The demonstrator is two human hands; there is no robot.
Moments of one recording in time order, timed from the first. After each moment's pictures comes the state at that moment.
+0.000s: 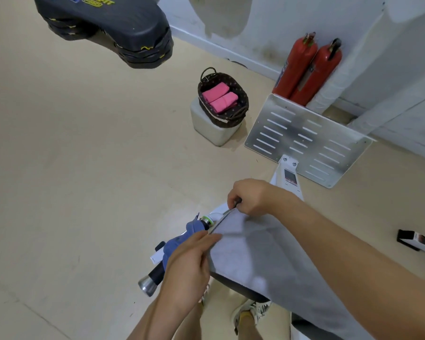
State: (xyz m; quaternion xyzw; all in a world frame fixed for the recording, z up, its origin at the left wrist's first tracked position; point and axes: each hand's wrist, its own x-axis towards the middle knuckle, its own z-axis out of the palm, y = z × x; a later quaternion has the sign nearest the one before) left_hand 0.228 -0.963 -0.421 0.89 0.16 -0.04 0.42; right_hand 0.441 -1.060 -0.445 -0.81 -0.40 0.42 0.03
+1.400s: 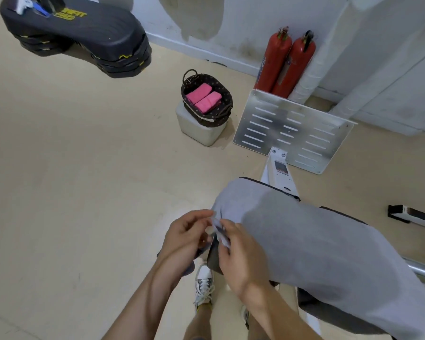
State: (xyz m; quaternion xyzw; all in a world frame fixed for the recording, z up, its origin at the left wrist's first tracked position) left_hand 0.260 -0.941 -0.391 0.60 0.38 -0.17 0.68; right_hand 0.265 -1.071 -0.430 -0.92 -0.11 0.19 0.33
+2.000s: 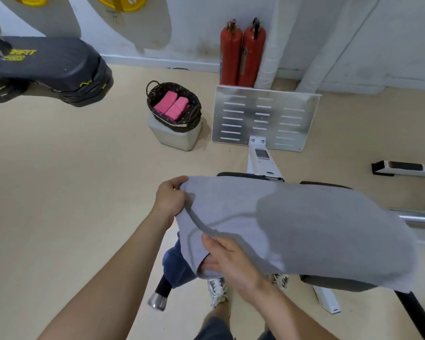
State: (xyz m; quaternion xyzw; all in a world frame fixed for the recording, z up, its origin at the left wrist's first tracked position) left_hand 0.358 -0.916 -0.461 0.74 0.34 -0.19 0.55; right_hand 0.252 -1.079 -0.410 -0.57 0.13 0.41 0.70
